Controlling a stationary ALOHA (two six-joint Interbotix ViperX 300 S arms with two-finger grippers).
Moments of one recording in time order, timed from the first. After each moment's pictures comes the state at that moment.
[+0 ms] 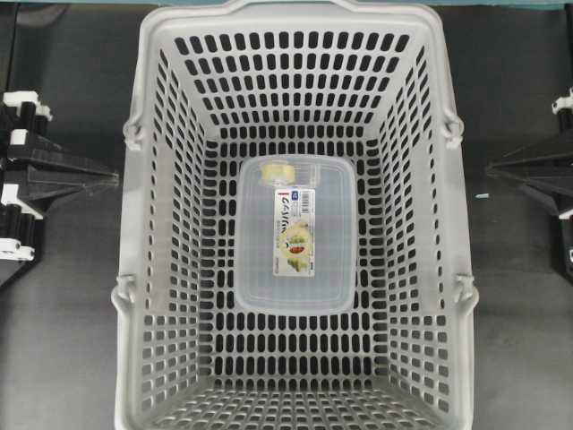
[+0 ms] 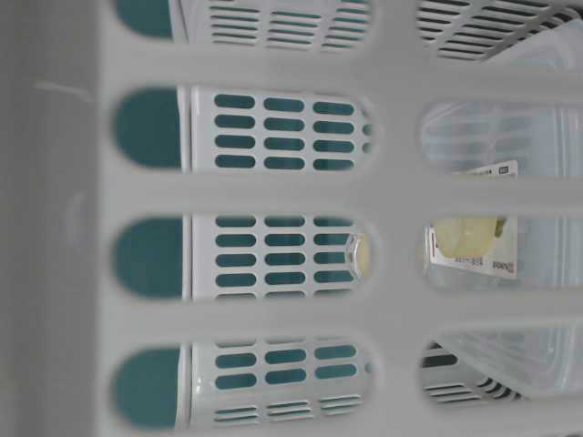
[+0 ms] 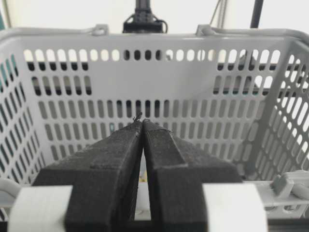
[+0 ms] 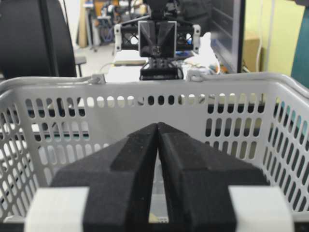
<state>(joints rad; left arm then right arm) 0.00 -0.96 1.17 0.00 -0.29 0.00 0.00 -0.97 1.18 0.00 -0.29 0.00</state>
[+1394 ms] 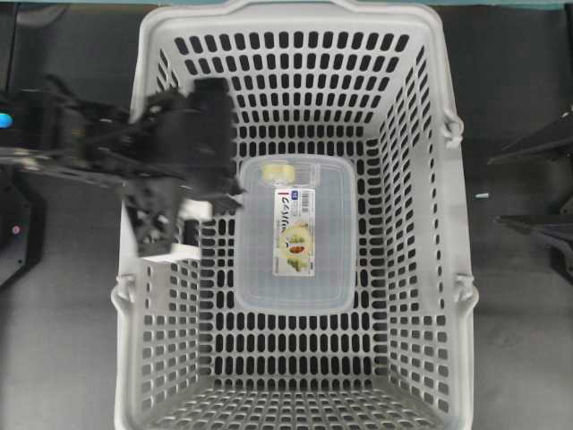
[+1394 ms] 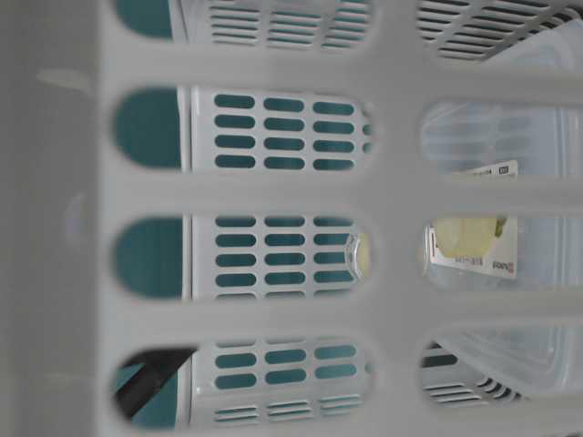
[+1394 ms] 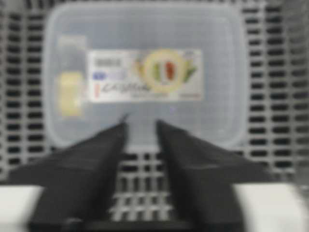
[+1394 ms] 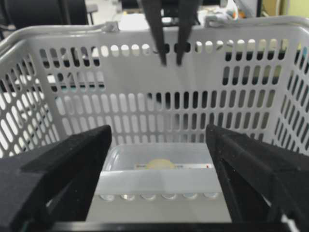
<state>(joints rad) -0.02 -0.22 0.31 0.04 0.81 -0.02 0.04 -1.05 1.17 0.01 -0.04 0.03</state>
